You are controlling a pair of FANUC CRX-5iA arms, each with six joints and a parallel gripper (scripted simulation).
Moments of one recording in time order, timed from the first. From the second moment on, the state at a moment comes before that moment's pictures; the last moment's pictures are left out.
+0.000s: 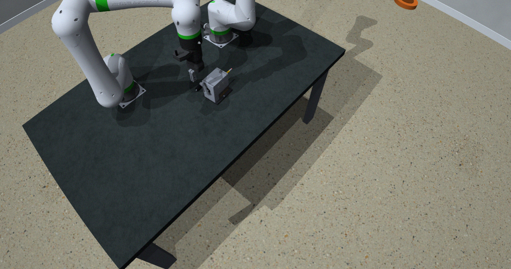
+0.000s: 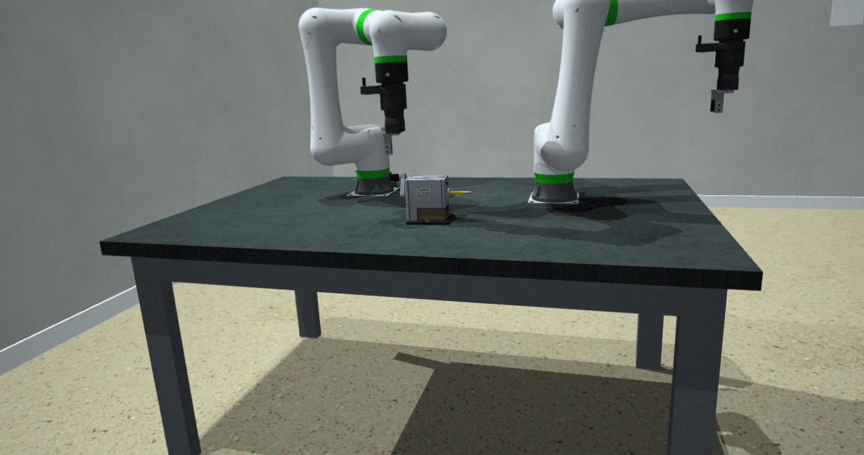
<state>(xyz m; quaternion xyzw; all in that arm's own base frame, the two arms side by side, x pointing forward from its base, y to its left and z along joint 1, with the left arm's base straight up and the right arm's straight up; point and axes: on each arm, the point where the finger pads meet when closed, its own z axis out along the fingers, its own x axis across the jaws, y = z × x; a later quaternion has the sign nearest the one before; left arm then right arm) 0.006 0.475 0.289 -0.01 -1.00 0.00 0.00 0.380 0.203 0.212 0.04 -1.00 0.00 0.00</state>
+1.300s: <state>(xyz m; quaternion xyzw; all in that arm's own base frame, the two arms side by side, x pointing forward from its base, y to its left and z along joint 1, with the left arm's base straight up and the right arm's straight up) 0.006 0.475 0.289 -0.01 -1.00 0.00 0.00 0.368 0.197 0.212 -0.24 -0.97 0.00 0.00</state>
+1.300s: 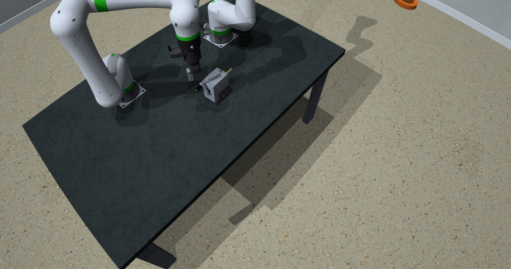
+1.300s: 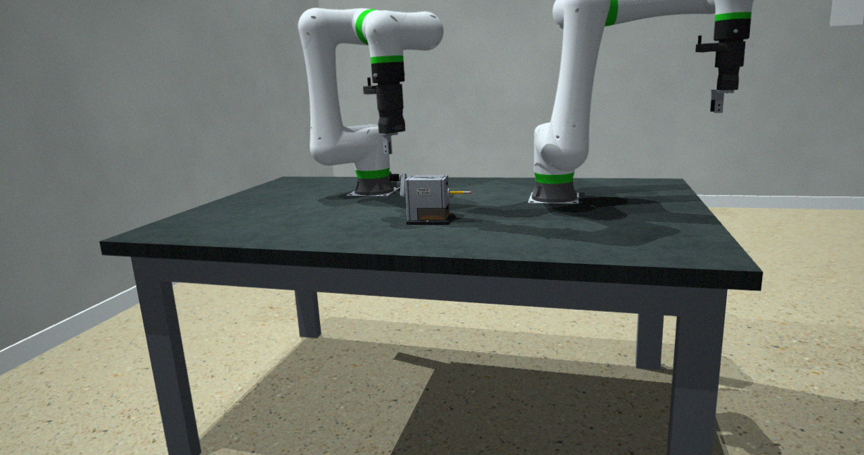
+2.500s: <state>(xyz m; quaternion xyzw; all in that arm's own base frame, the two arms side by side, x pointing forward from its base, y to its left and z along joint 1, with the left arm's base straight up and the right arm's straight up) 0.006 0.475 0.289 -0.01 -1.00 0.00 0.00 0.358 0.202 0.212 -0.69 -0.72 0.00 0.00</state>
